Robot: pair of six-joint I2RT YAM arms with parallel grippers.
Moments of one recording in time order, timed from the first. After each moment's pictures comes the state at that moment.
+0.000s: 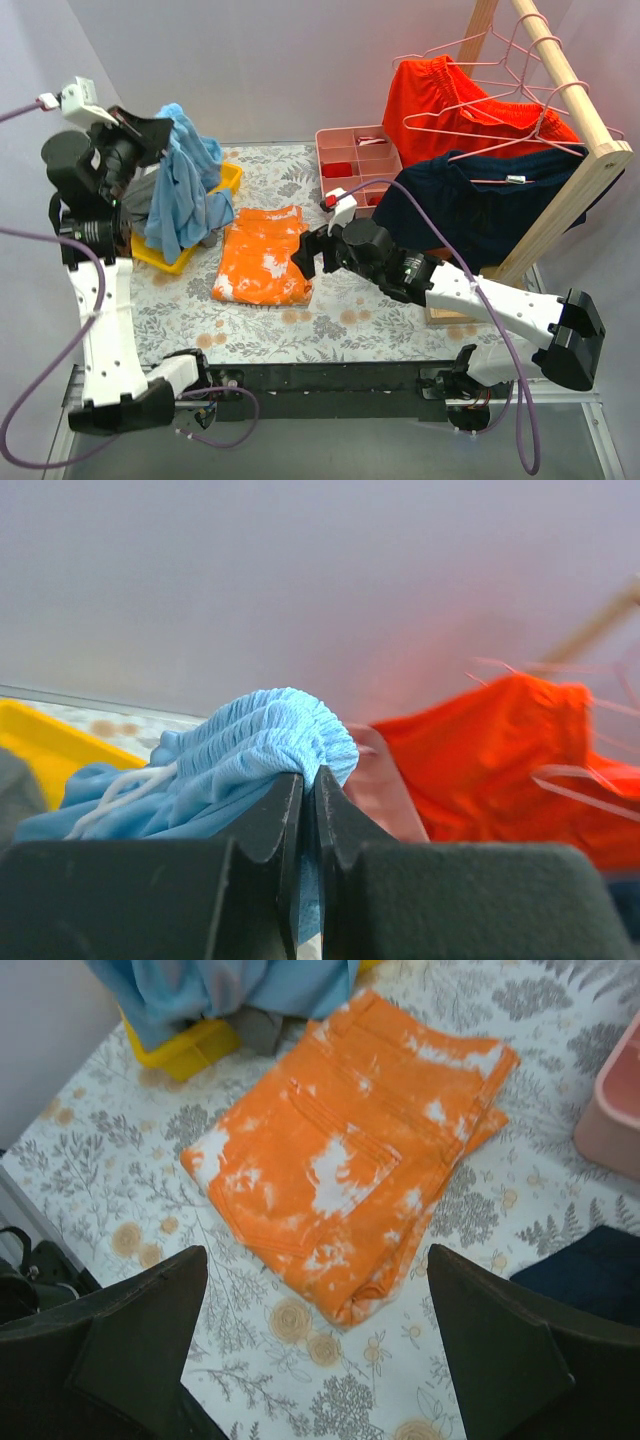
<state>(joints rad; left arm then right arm) 0.16 1.14 1.61 -0.41 0.31 -0.51 1.08 1.29 1.01 -0.10 0.20 0.38</state>
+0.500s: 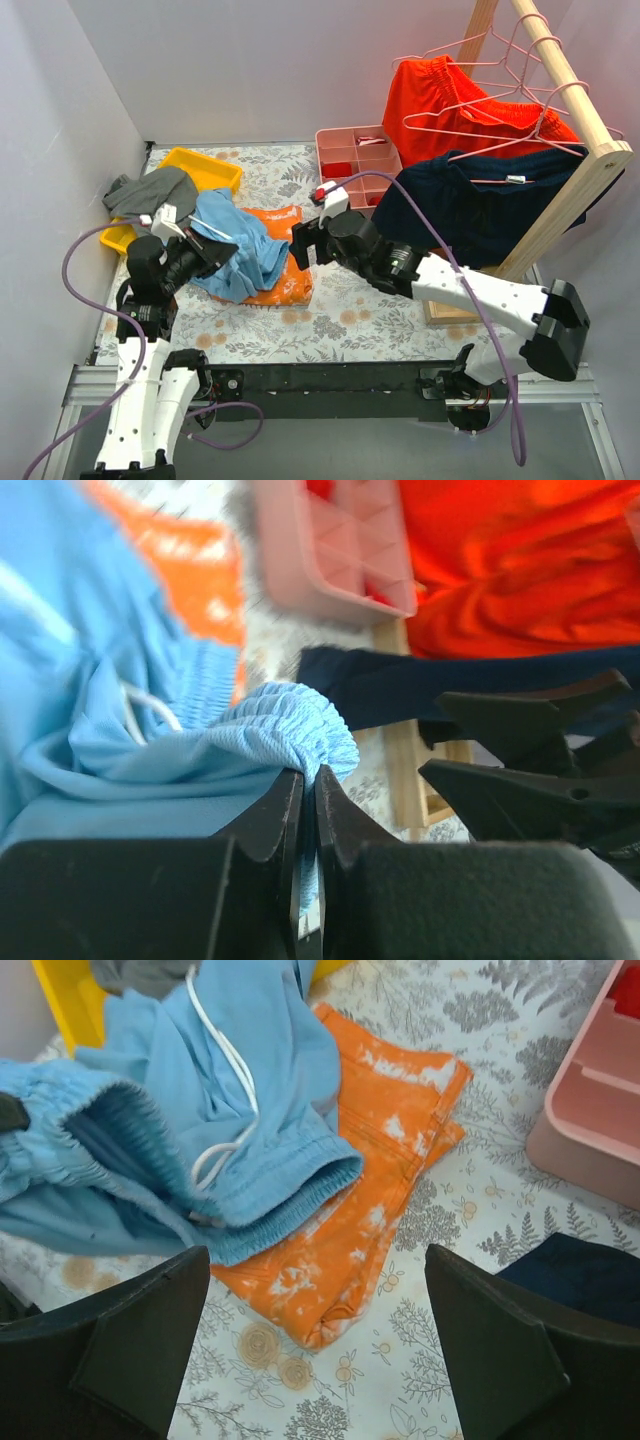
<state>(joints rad) 0.02 0.60 0.73 -0.41 0.51 -0.72 1.08 1.36 1.12 -0.14 0.30 0.34</state>
